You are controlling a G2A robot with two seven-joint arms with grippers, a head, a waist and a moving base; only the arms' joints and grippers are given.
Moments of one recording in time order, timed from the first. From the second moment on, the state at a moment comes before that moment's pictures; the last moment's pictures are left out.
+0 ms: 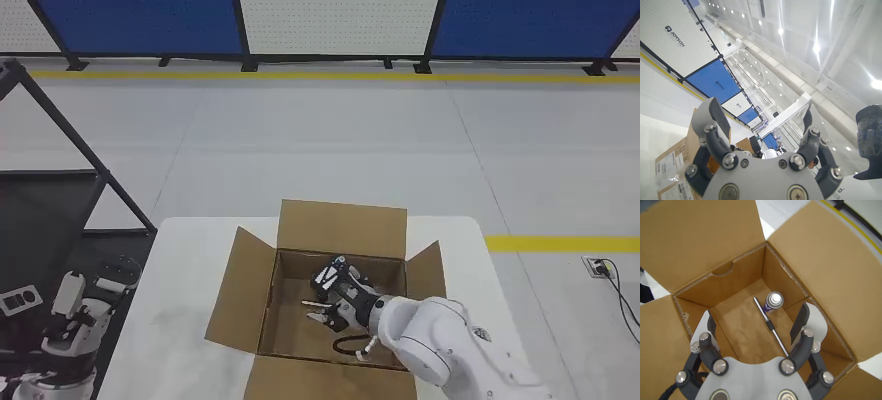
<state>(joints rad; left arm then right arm) 1.53 -1.17 -1.91 -2.02 -0.37 -0.48 -0.36 -0.63 -1.13 0.71 -1.74 -0.87 0.01 0.84</state>
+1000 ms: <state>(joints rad) 1.54 -1.18 -1.90 -2.03 -0.34 -0.49 -0.34 -0.35 -1.39 0.49 -1.20 -0.72 0.20 0.95</state>
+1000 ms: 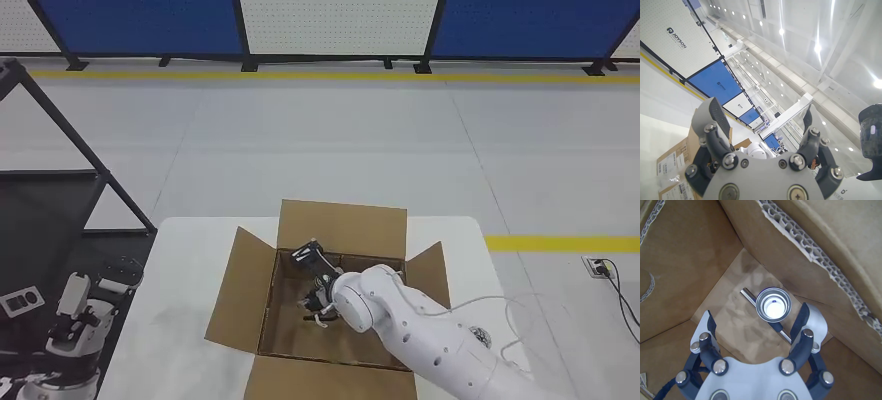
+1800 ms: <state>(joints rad) 1.54 -1.18 -1.91 -2.03 -0.32 -0.49 -0.36 -0.34 -1.46 0.53 -1.10 -0.75 0.18 0.95</state>
